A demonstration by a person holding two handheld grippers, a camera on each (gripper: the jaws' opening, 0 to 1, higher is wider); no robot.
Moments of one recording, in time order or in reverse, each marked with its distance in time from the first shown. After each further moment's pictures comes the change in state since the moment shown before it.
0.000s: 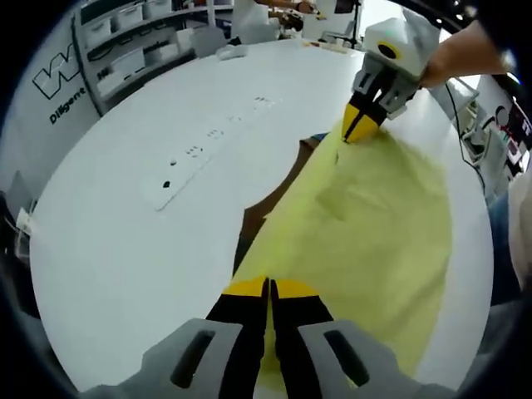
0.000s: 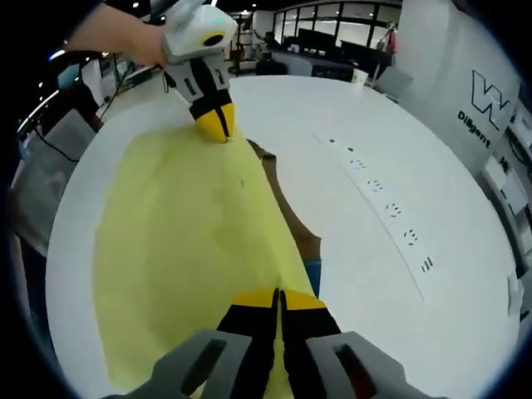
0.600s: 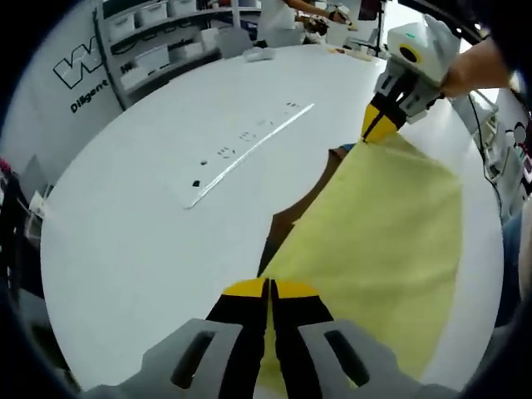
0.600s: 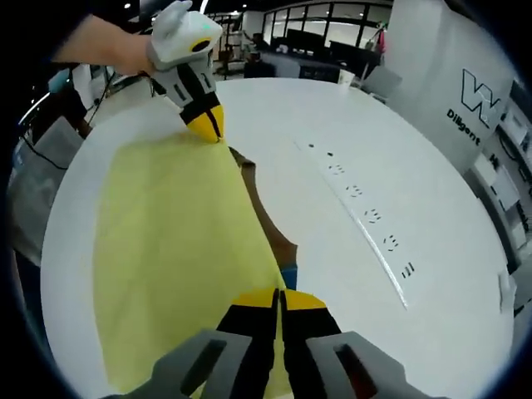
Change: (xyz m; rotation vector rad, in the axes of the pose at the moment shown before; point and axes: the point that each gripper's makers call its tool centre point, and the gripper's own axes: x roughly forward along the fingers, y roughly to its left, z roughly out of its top) left arm 0.006 0.024 0.003 -0.083 -0.004 0.112; right arm 0.006 -0.018 0.007 0.037 0.023 -0.065
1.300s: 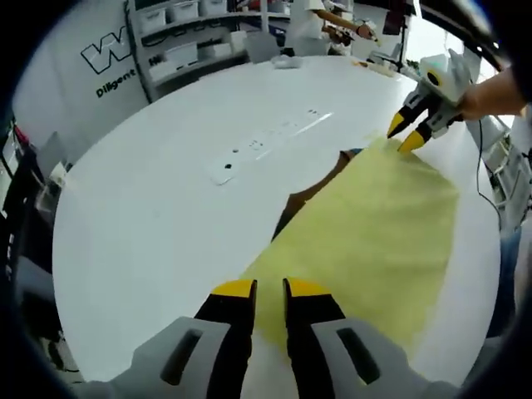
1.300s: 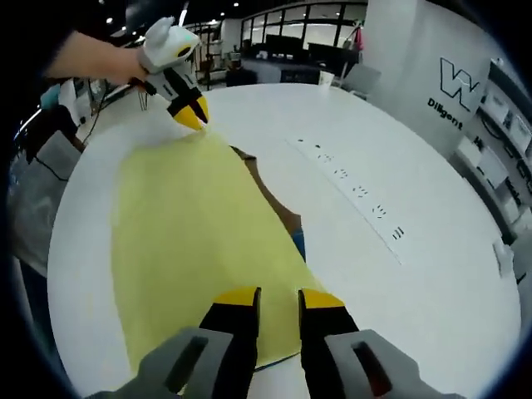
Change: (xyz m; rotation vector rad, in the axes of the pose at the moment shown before) left arm -0.058 0.001 -0.036 -0.122 -0.053 0.051; right arm -0.047 0.025 -0.035 0.103 -0.053 -0.034
